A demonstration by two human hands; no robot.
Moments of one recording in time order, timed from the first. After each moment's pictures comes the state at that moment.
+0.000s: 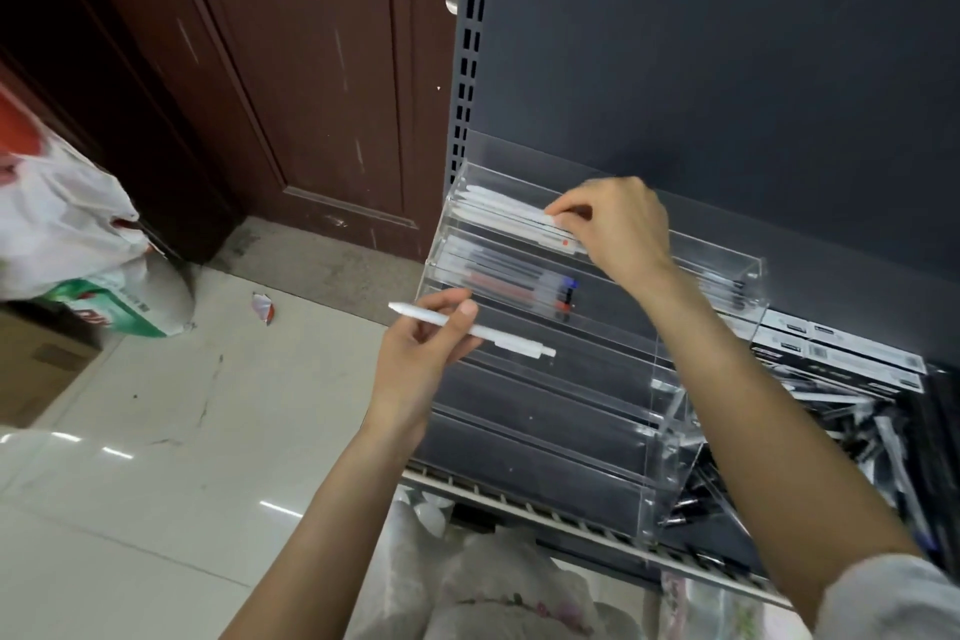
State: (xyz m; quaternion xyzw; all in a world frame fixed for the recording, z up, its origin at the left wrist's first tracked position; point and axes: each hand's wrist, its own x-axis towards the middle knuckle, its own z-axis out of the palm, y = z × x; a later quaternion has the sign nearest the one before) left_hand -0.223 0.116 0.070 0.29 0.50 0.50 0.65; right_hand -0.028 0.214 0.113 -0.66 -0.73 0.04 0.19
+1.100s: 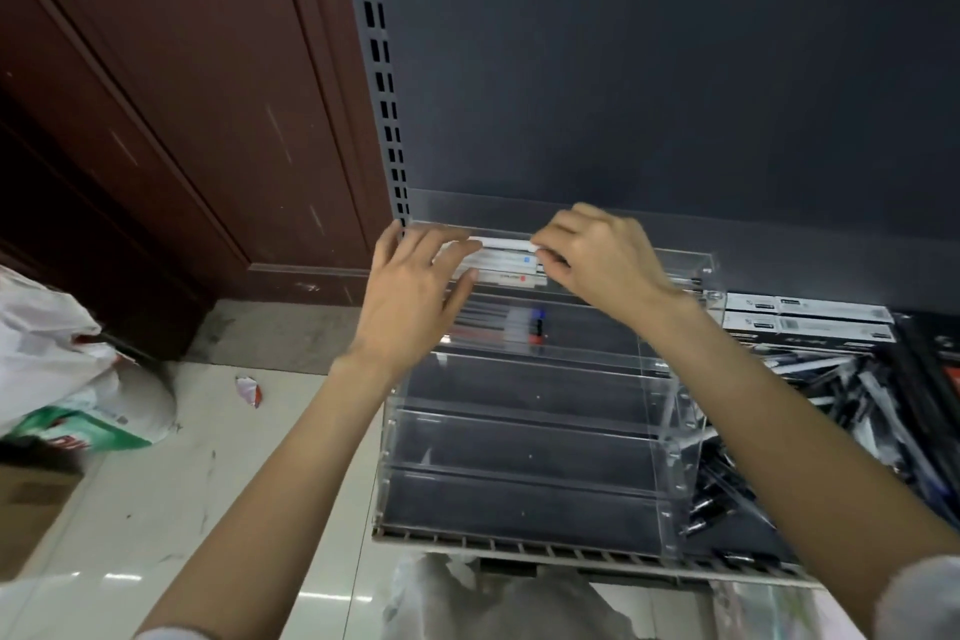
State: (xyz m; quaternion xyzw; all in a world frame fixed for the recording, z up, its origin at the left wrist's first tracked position) left_hand -0.215 0.229 0.082 0.87 0.41 0.26 0.00; right_hand 0.006 0.201 0.109 -0.55 -0.80 -0.17 0.16
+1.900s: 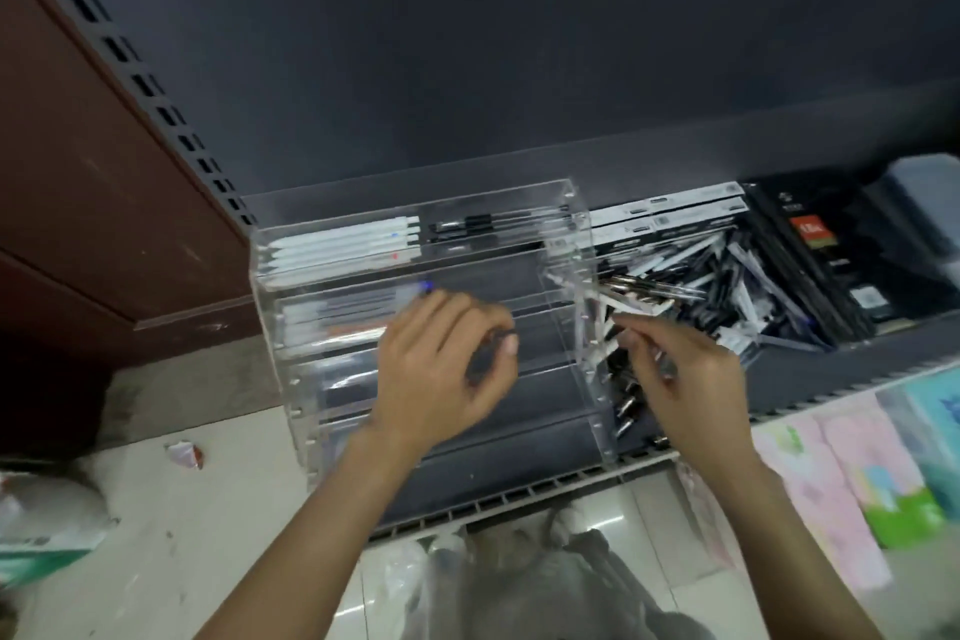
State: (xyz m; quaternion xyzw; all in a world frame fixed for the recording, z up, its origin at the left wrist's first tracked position) left_hand -0.141 0.133 0.088 0.86 0.13 0.48 0.11; right_hand 0.038 -0.020 0.073 -0.80 -0.49 -0.03 0.35
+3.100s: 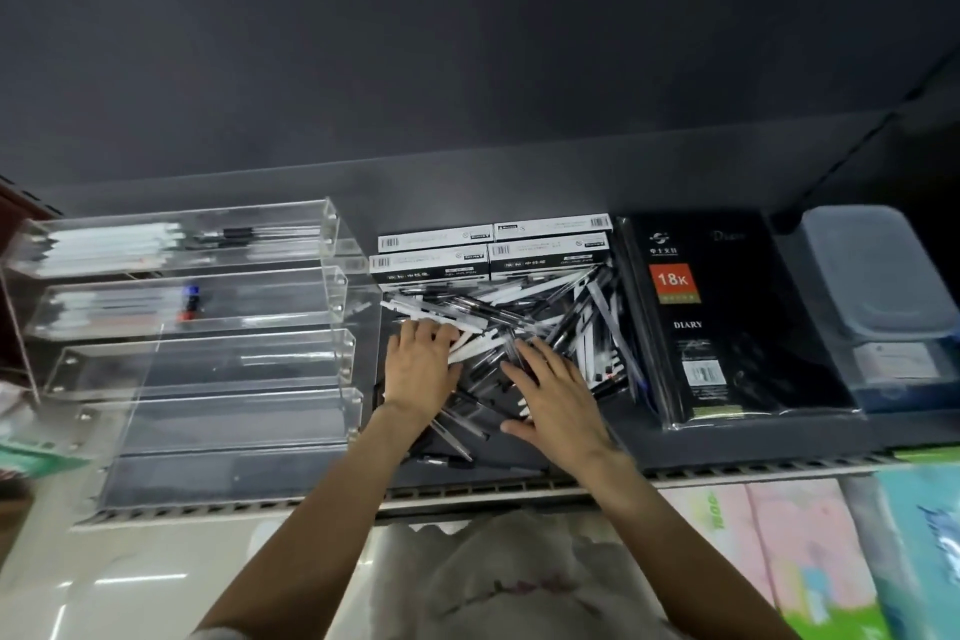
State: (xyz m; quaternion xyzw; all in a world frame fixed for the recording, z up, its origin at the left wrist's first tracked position) left_hand 0.105 0.051 -0.031 0.86 0.49 -0.10 0.06; right_hand 0.252 -0.064 -0.041 -0.71 -0.68 0.17 0.02
